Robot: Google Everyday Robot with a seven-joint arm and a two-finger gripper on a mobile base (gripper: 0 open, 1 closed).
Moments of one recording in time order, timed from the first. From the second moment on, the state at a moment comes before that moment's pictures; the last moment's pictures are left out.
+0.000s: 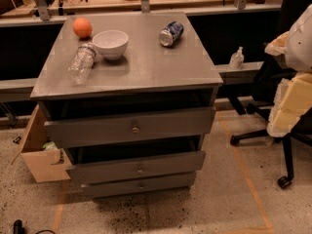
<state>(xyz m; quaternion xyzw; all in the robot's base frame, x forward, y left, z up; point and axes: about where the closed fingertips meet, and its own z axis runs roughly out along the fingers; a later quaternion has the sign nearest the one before) 0.438 -0.216 0.977 -0.60 0.78 -0.04 0.16</state>
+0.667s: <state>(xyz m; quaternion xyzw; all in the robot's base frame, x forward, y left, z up) 0.447 -0.216 0.948 -0.61 0.78 -0.02 0.17</state>
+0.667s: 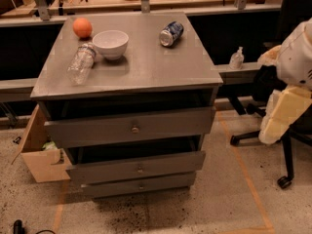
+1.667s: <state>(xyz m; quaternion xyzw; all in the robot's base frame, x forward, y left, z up) 0.507 -0.173 0.788 -0.68 0.69 0.07 0.23</state>
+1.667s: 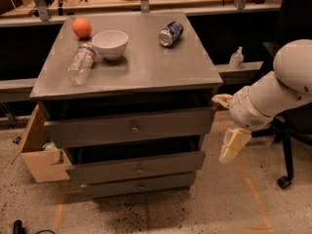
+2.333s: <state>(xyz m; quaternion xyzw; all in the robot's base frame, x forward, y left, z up) 0.526 -0.161 0.778 -0.69 0.69 0.07 0.23</state>
